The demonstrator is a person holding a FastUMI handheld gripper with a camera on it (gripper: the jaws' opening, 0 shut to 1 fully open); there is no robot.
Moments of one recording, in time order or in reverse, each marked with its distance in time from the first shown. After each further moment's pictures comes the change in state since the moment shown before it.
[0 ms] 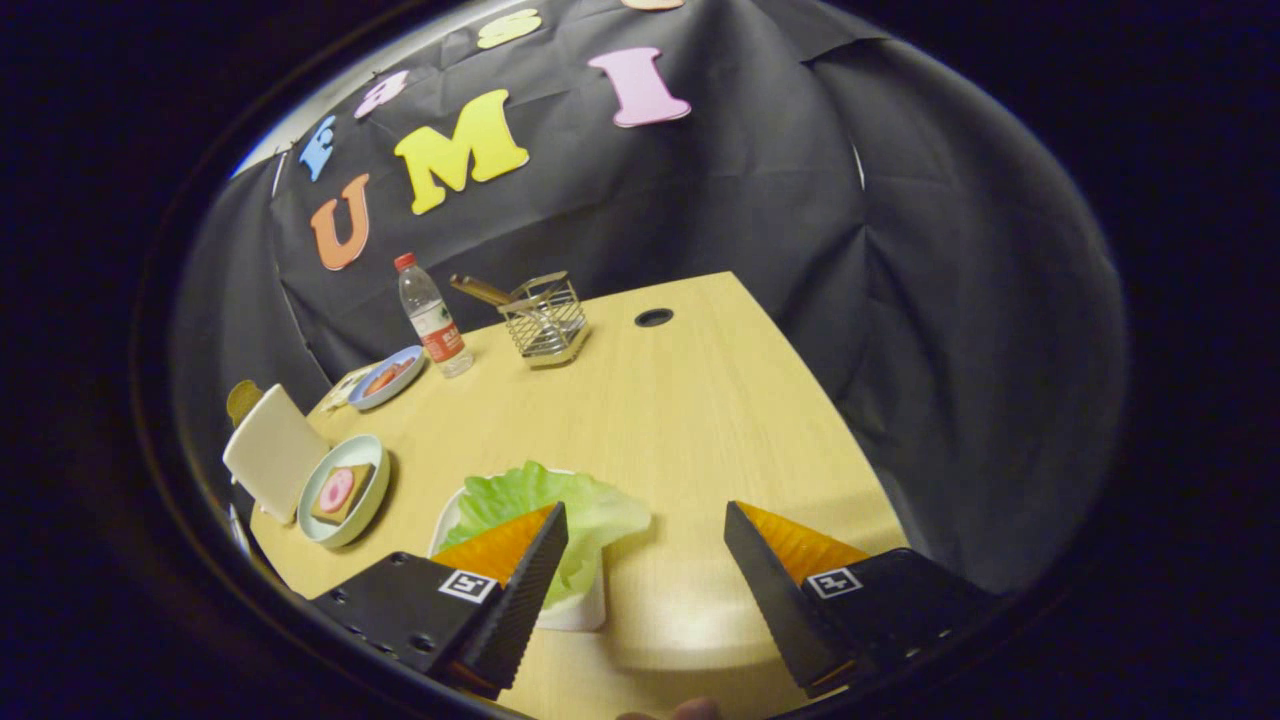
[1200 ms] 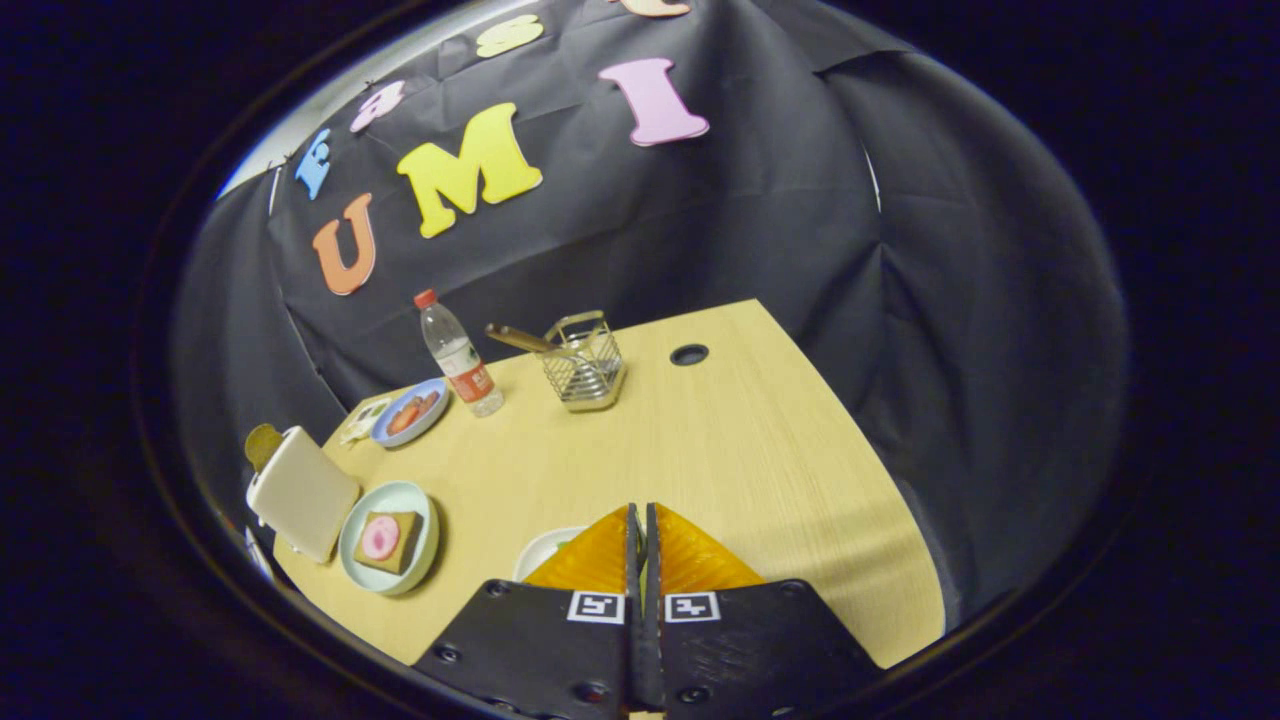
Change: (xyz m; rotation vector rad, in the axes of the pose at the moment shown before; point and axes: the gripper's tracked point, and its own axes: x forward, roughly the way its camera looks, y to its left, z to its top) arm -0.034 0.052 0.060 0.030 -0.059 0.006
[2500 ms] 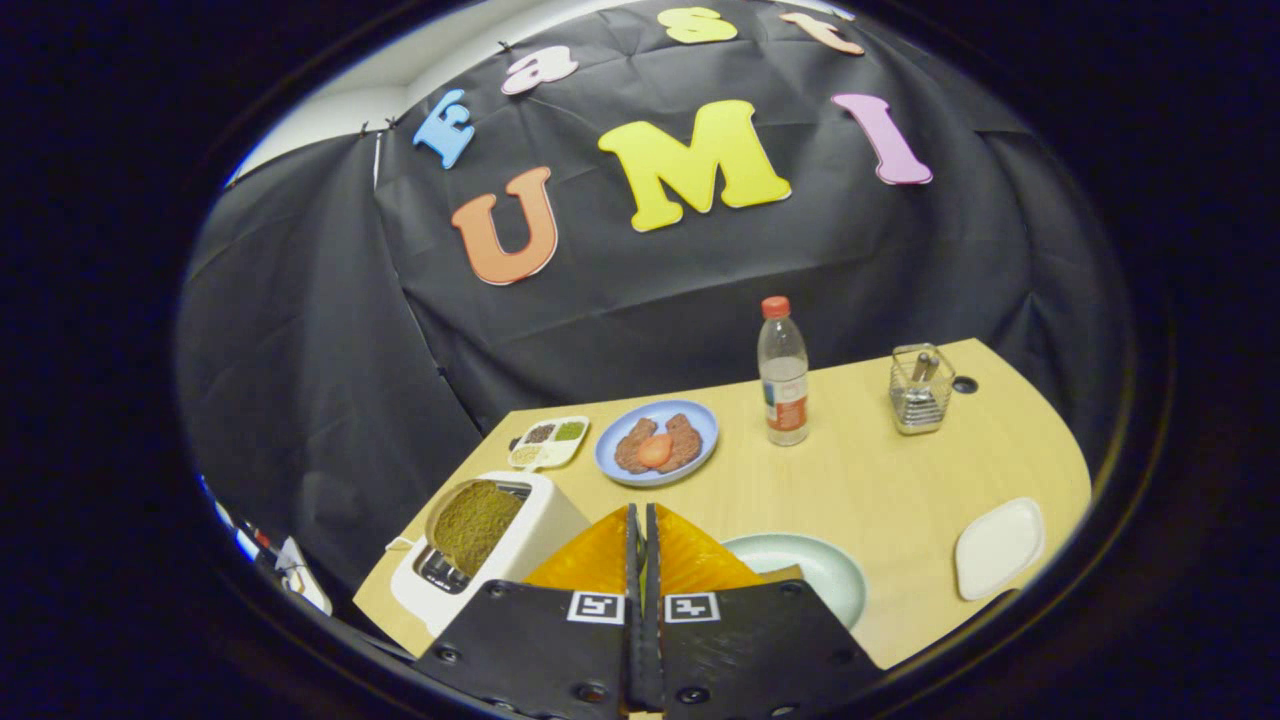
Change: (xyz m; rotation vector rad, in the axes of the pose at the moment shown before) arm 0.015 0.419 -0.031 -0.067 -0.028 0.212
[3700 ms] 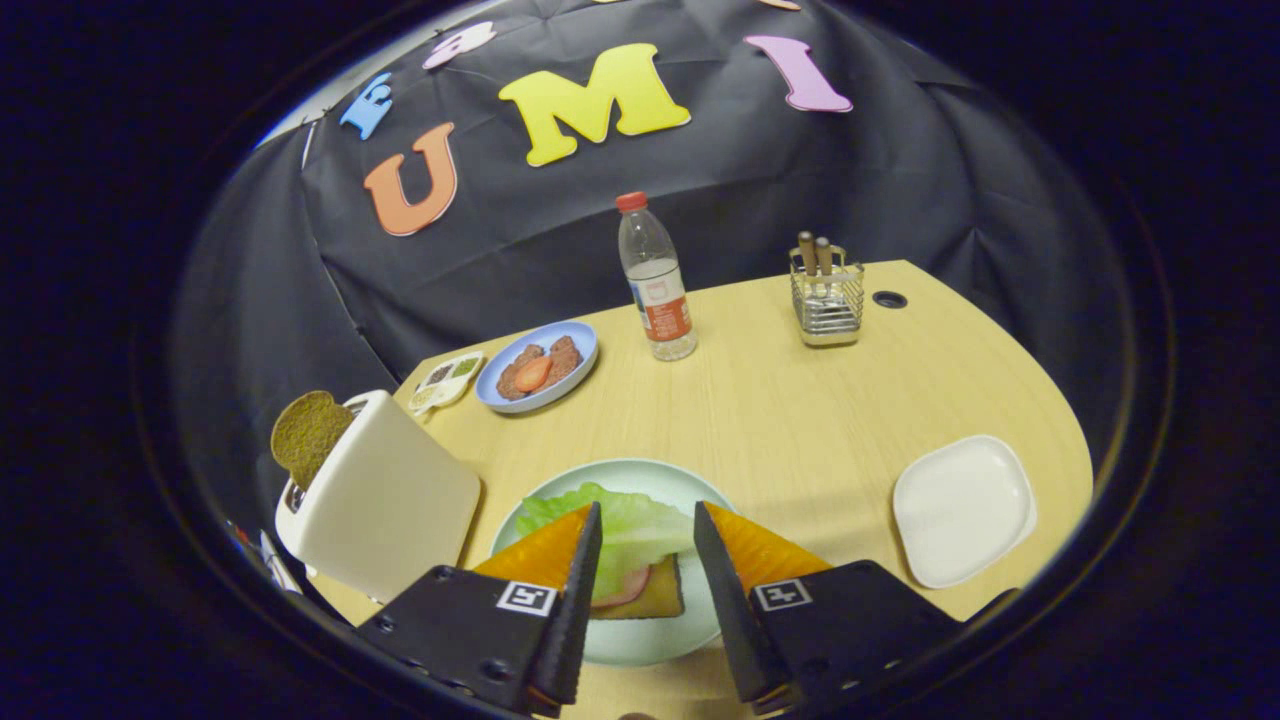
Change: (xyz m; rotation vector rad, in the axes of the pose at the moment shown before) arm -0.004 -0.146 -0.060 0.046 0.124 -0.186
